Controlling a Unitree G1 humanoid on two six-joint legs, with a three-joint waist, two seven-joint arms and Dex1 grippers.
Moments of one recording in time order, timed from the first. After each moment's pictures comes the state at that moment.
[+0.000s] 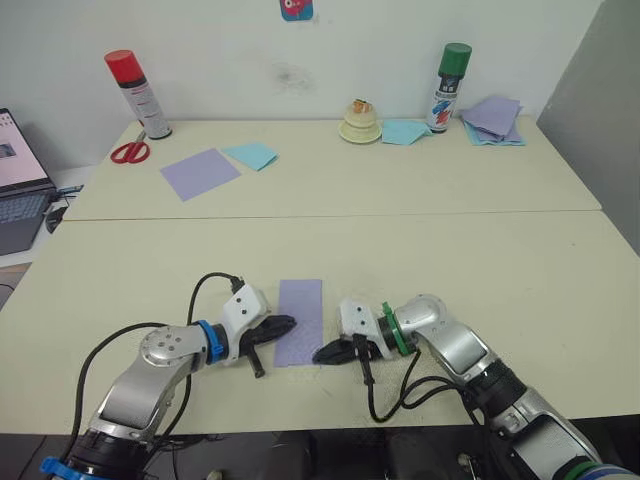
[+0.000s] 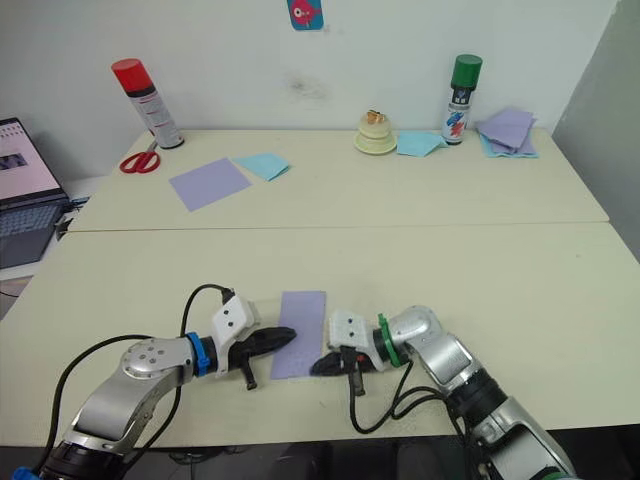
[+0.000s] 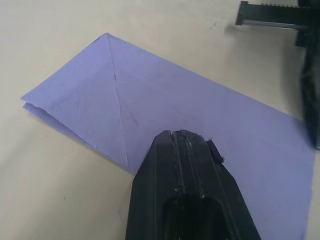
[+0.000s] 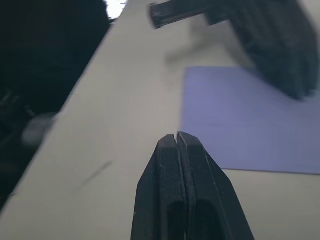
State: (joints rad) left arm -0.04 0.69 -0.09 -0.21 -0.27 0.37 -0.88; right arm -0.47 -0.33 0.58 0.07 0.06 0.30 1.27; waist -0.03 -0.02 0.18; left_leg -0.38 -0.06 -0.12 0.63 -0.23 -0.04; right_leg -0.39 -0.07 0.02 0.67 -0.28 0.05
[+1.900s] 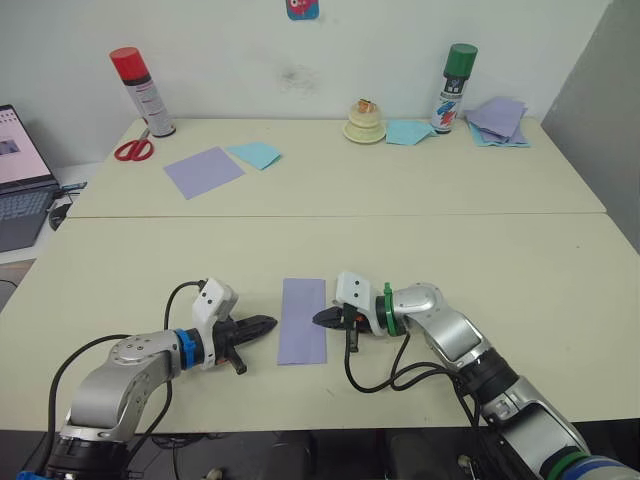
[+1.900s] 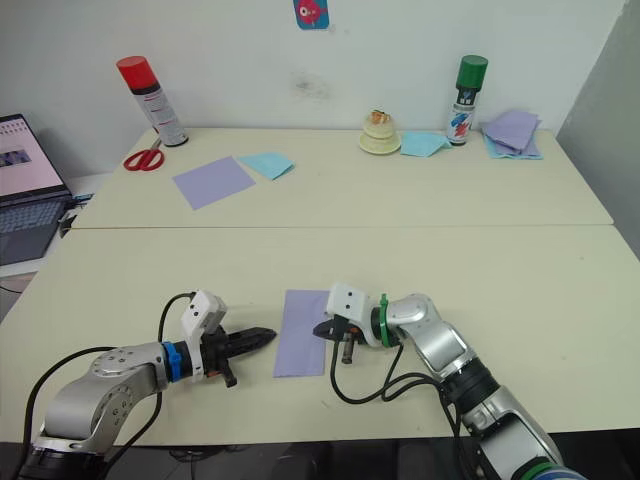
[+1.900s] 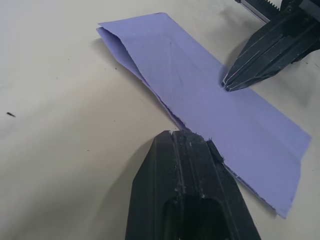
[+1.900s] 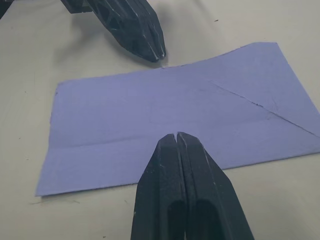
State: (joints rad) left arm -0.02 0.68 0.07 -0.18 -0.49 0.60 -0.89; right arm -0.53 -0.26 0.48 0.15 0.02 0.33 0.98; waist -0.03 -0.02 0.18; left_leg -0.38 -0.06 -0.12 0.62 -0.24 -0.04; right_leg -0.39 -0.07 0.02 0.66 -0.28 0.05
